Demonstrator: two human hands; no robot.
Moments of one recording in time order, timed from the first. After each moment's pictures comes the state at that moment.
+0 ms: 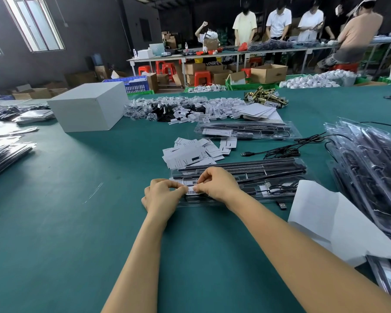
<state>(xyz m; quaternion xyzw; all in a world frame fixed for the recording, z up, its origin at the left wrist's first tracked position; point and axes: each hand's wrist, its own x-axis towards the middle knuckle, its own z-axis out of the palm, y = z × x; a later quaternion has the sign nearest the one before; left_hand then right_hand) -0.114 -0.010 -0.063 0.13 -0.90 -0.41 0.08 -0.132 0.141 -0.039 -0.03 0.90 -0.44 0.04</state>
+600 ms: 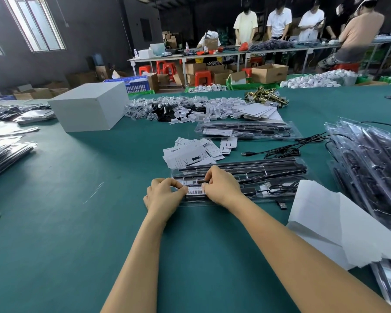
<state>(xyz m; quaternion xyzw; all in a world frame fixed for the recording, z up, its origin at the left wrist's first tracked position) -0.115 -0.010 -0.064 0.12 -0.91 -0.38 0.07 -0.135 0.143 -0.051 -0.03 0.95 -0.32 -0.02</state>
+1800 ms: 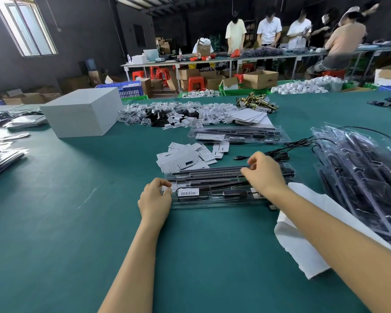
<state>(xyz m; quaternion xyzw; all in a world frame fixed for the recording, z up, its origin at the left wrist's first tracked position) -0.109 -0.007 -0.064 0.12 -0.88 -0.44 0.15 -0.125 0.239 -0.016 0.08 0.93 -0.33 -0.13</state>
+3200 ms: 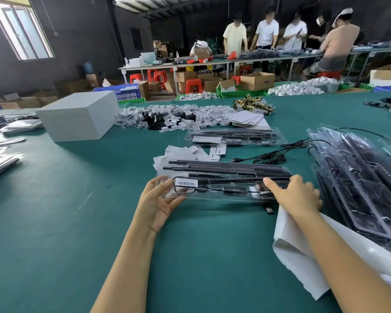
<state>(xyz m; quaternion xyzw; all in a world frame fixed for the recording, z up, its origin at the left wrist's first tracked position) -0.111 -0.006 -0.055 0.04 -0.45 -0.89 -0.03 -0.100 0.295 -0.052 0.28 0.92 -0.26 -0.10</state>
